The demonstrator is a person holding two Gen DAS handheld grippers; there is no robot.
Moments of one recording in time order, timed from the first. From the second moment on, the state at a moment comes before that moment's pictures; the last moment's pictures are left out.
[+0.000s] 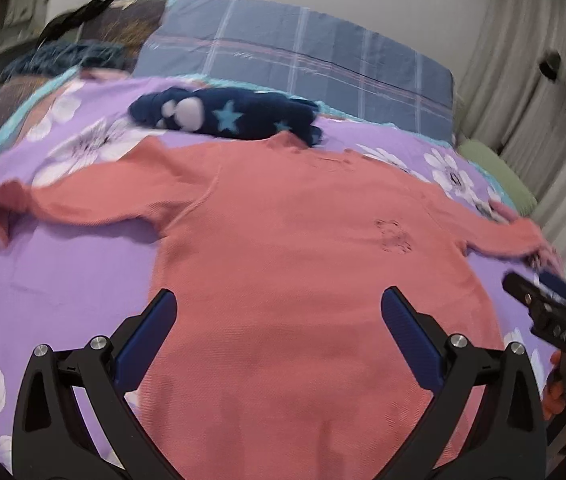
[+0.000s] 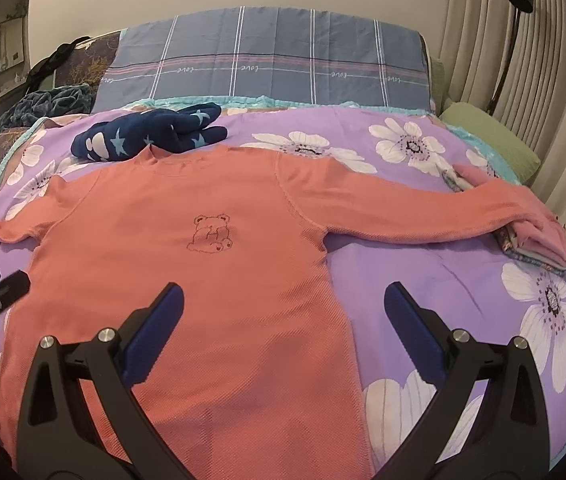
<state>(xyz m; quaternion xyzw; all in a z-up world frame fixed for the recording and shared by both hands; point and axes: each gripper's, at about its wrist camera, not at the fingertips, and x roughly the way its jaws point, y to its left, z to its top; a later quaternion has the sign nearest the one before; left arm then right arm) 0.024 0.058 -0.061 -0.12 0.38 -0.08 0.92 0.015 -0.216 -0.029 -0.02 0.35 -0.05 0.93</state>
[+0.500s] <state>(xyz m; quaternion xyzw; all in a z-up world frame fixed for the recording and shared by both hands) 0.080 0.313 -0.116 -0.44 0.36 0.11 0.81 0.030 -0.214 -0.057 -0.05 0.39 -0.06 0.92</state>
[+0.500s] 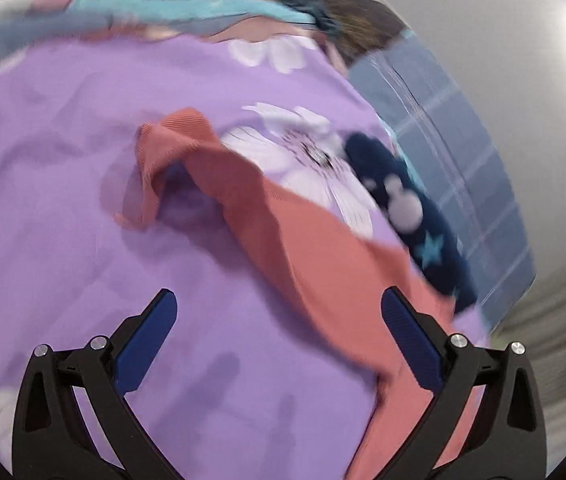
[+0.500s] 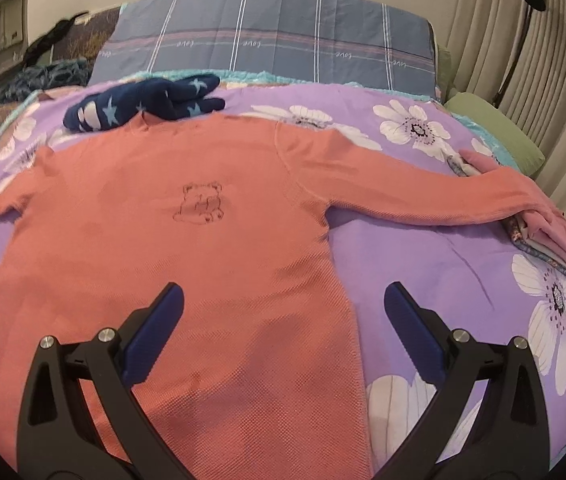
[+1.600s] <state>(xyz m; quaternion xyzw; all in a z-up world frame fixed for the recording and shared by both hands) 0.125 -0.031 -0.043 0.06 0.34 -0.19 0.92 0.037 -0.274 -0.070 -0.05 0.40 -0.11 0.91</state>
